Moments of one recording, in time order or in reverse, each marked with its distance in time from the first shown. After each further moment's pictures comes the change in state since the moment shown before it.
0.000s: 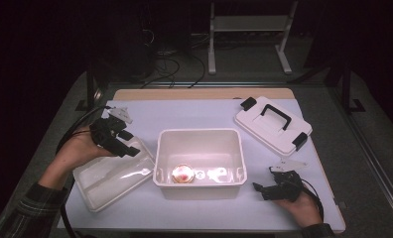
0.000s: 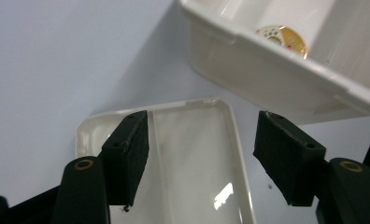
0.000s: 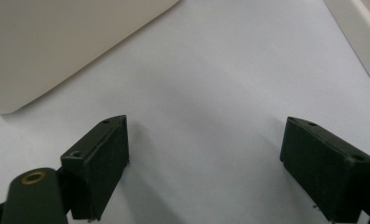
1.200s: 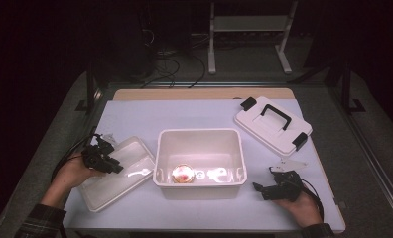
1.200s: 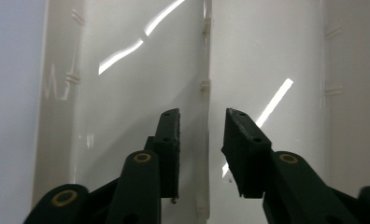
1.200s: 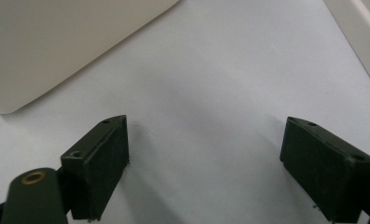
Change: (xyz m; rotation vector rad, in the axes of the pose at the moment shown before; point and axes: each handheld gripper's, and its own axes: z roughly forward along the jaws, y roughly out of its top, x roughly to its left) left arm 0.023 -0.090 0.067 0.128 0.026 -0.176; right arm 0.000 0.000 0.000 0.000 -0.001 -0.002
